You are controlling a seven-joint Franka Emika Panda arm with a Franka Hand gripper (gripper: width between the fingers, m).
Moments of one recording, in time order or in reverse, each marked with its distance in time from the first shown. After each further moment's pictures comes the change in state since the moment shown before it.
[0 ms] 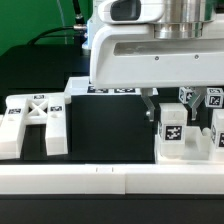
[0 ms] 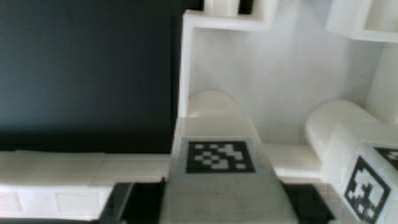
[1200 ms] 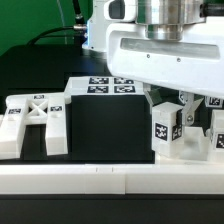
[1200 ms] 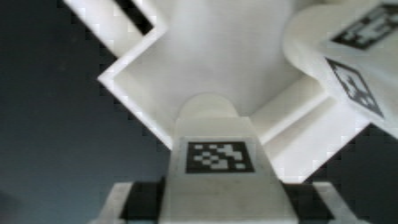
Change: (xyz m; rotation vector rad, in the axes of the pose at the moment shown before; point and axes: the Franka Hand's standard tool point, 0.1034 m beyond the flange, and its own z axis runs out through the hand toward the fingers) arm 0.000 0.000 0.001 0.019 -0.007 0.954
